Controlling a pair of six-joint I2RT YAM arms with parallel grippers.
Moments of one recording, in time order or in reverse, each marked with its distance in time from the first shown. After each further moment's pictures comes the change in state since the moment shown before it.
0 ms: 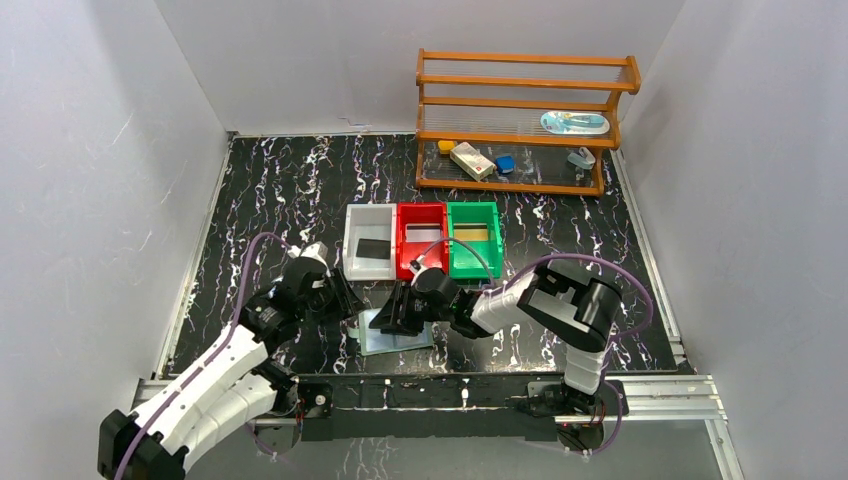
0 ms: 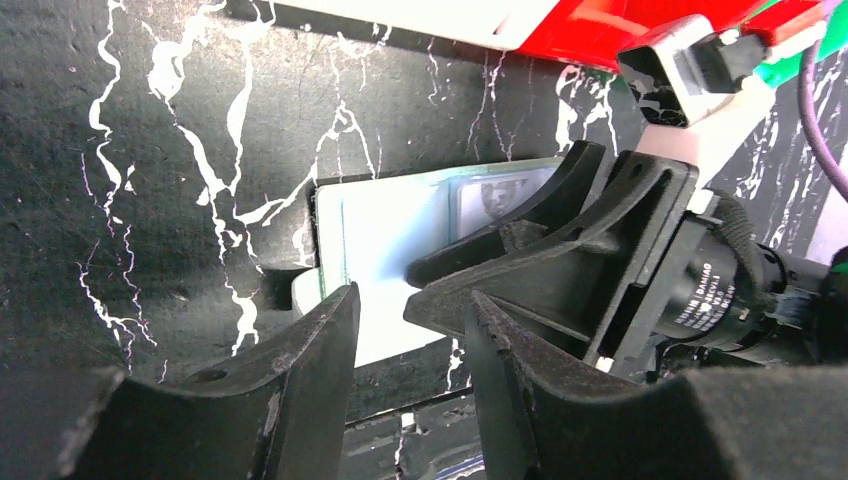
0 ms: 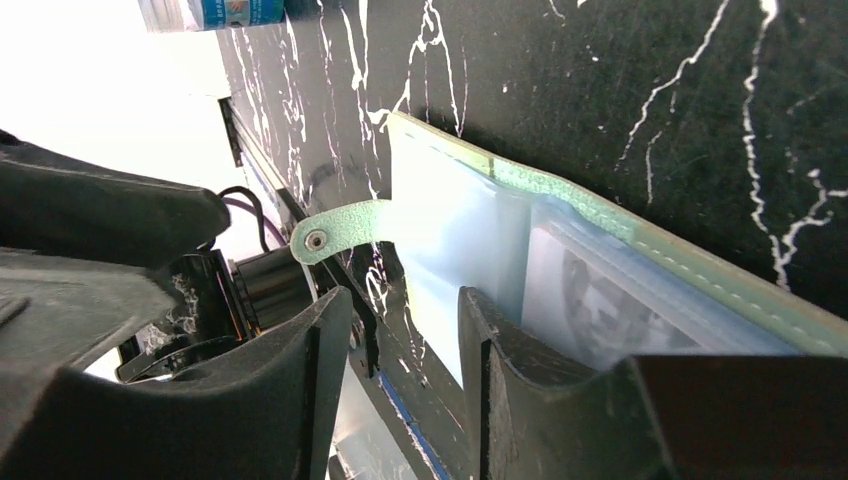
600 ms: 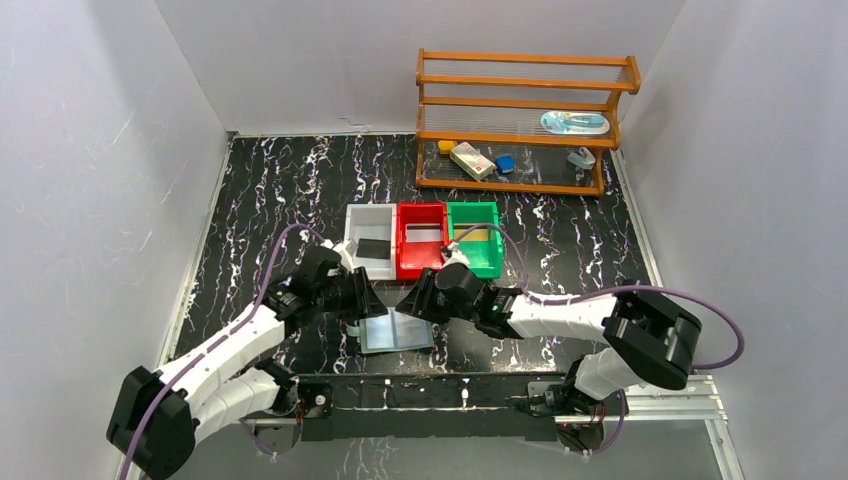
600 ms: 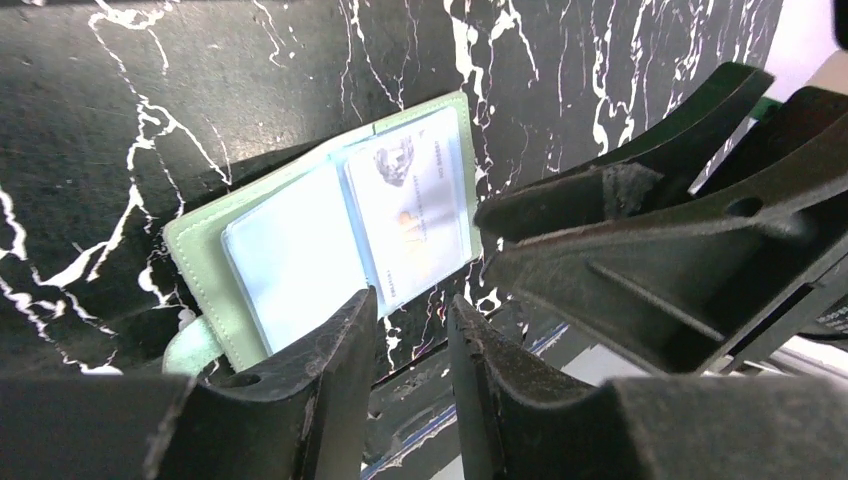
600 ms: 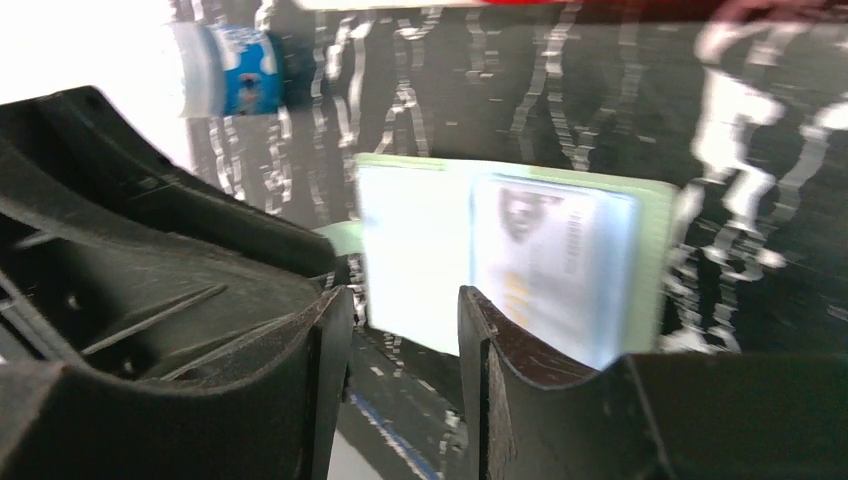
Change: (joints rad) left arm 0.000 0.164 0.005 0.197 0.271 0.065; right arm 0.005 -0.370 -0.041 -0.360 0.269 -0.091
